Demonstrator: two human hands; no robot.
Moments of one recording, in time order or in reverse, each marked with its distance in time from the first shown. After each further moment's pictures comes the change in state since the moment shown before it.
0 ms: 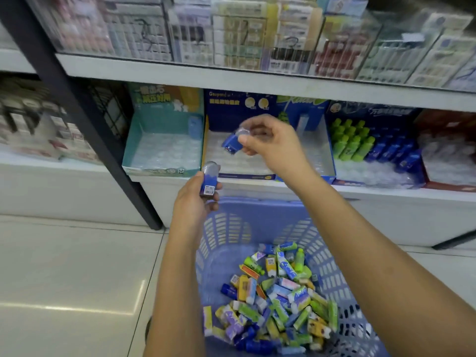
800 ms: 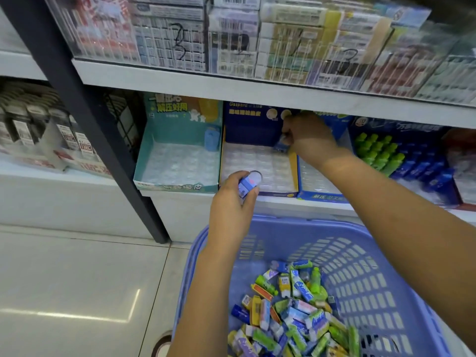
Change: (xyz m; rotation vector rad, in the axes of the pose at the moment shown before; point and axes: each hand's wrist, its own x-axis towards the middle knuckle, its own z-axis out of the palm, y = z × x) left_hand 0.035 -0.017 0.016 0.754 -0.062 0.510; right_hand 0.098 0.032 -0.029 -1.273 -0.087 0.055
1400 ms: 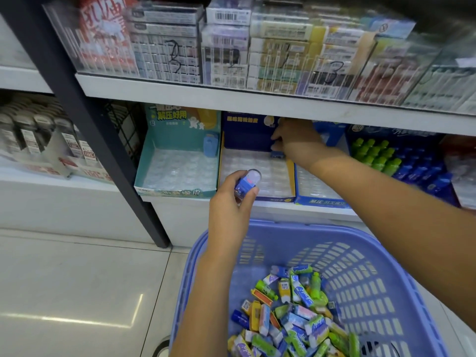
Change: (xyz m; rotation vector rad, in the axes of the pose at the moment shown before) left_hand 0.001 0.007 0.002 -0.108 0.074 -0.006; right_hand -0.002 -0.016 -0.013 0.205 -0.127 0.074
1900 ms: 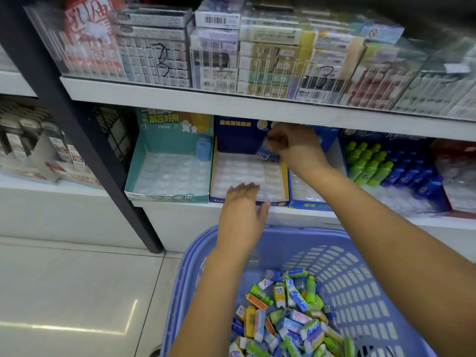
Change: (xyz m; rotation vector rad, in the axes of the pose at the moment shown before) left_hand 0.006 0.001 0.028 0.516 -0.258 0.162; right_hand -0.014 0.017 0.011 0.252 0.288 -0.121
